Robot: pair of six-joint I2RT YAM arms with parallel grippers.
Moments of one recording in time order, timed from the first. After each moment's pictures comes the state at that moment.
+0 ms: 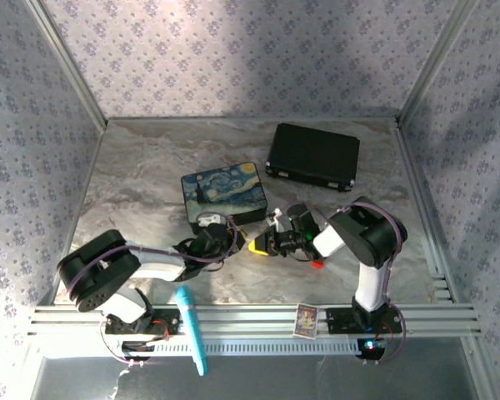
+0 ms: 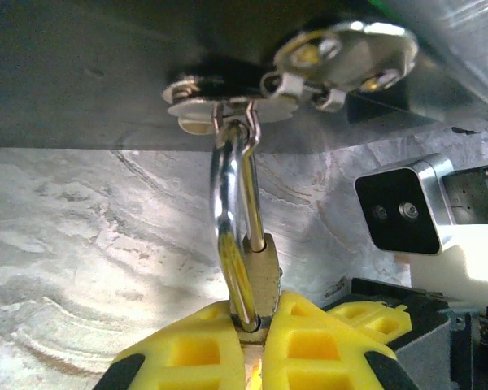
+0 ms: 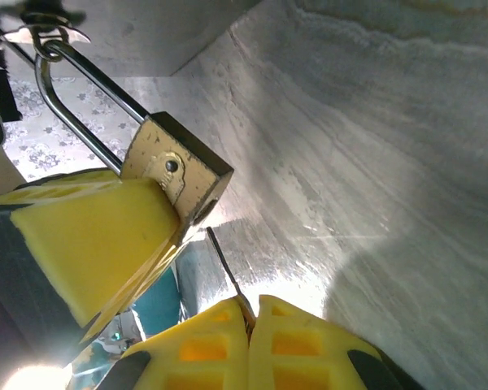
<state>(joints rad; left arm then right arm) -0.93 1.50 0.39 0.50 -0.10 -1.21 0.61 1.87 0.49 0.79 -0.85 1.00</state>
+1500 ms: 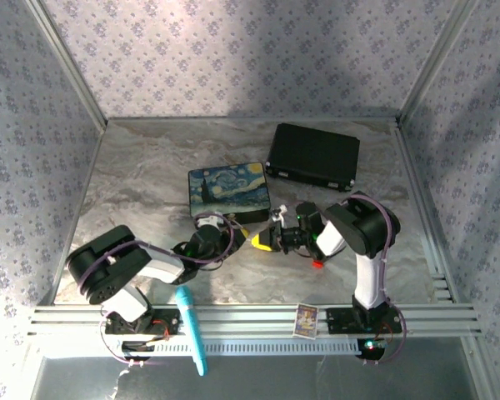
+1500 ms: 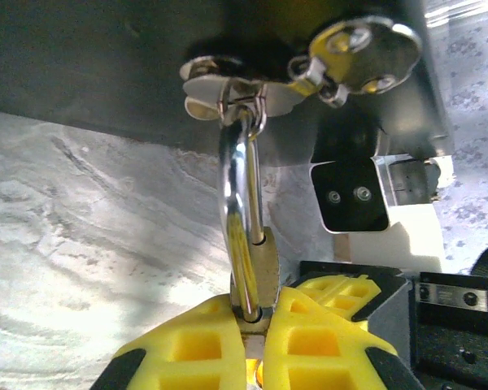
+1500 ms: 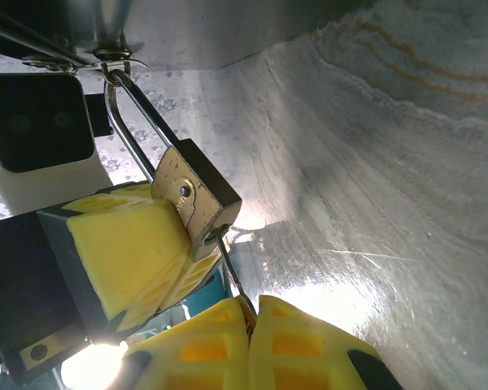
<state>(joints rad) -0.89 1.57 0.32 0.79 -0.01 -1.29 0.53 1.97 0.47 1.04 -0.99 1.15</state>
